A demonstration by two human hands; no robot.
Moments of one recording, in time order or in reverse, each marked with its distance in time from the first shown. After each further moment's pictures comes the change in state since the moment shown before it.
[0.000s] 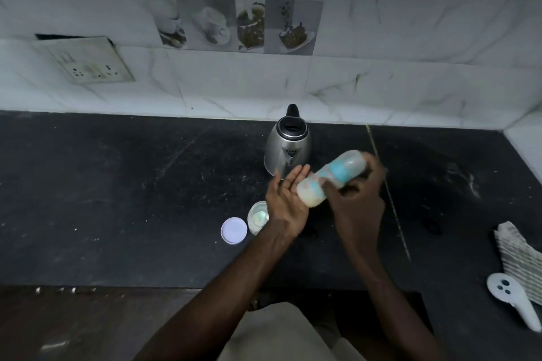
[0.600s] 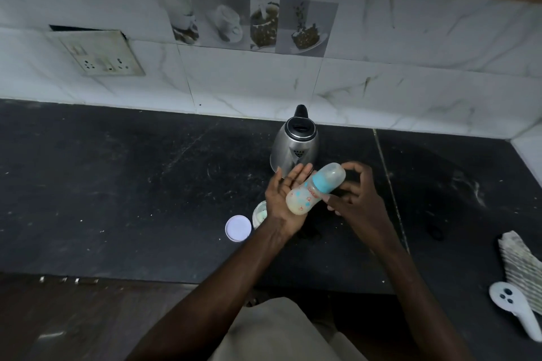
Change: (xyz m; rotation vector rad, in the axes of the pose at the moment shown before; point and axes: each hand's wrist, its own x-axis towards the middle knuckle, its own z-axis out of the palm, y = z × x) left_hand -0.009 0.021 -0.003 -0.047 -0.048 -0.037; right_hand 0.026 0.013 -0.019 -0.064 -0.494 -0.002
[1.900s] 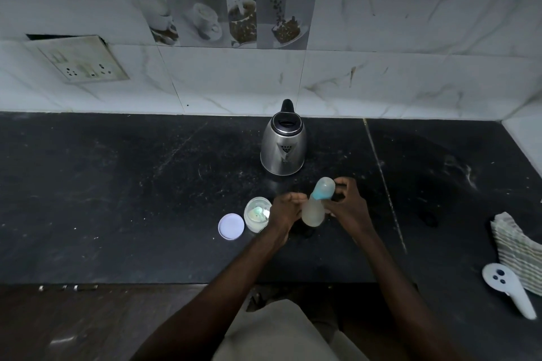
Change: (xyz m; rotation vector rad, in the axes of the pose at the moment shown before) left_hand 0.022 -0.044 -0.037 0.940 0.186 0.068; right_hand 0.035 0.108 0.000 -0.058 0.069 0.229
